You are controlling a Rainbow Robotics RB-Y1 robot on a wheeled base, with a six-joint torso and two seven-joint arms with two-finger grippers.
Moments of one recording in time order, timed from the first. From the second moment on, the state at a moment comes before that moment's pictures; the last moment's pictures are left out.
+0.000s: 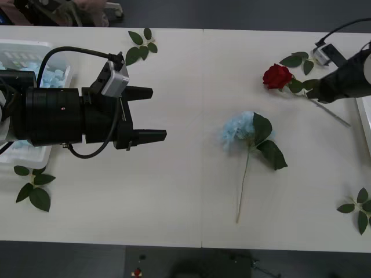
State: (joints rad) right arm -0.83 -0.90 0.56 -1.06 -1.04 0.88 1.89; left arm -0.42 1.07 -0.50 -2.01 1.95 0.59 -2.57
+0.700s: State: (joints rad) right arm -1.03 -0.55 0.55 -0.56 -0.75 0.69 1.86; left arm -0.42 1.07 -0.50 -2.01 1.95 0.59 -2.57
